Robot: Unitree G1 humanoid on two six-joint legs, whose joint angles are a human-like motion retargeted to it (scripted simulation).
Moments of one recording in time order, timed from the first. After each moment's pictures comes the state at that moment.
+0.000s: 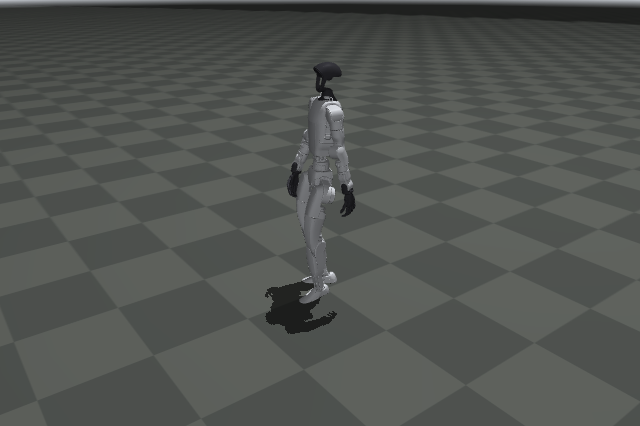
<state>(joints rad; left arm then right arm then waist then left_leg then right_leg) 0.18 0.12 0.47 1.70 -0.09 0.00 -0.05 -0.02 -0.11 0.13 1.23 -0.37 0.00 0.28 0.01 0.03 -0.03 -0.06 0.02 0.42 0.26 -0.12 0.05 0.05 -0.07 -0.33 0.28 -0.18 0.05</state>
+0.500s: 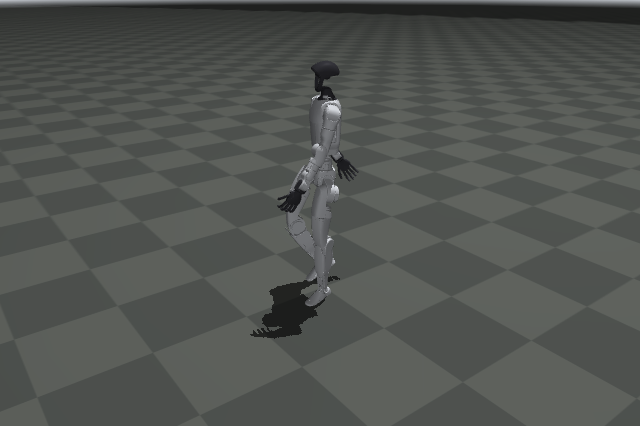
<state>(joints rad) -0.30 0.19 0.24 1.30 0.01 -0.02 -0.18 0.26 -0.22 -0.05 1.70 -0.20 0.24 0.20 -0.11 0.08 0.04 0.03 0.15 0.56 0.05 -0.12 0.00 -0.31 0.08 -0.09 0.90 0.00 0.11</state>
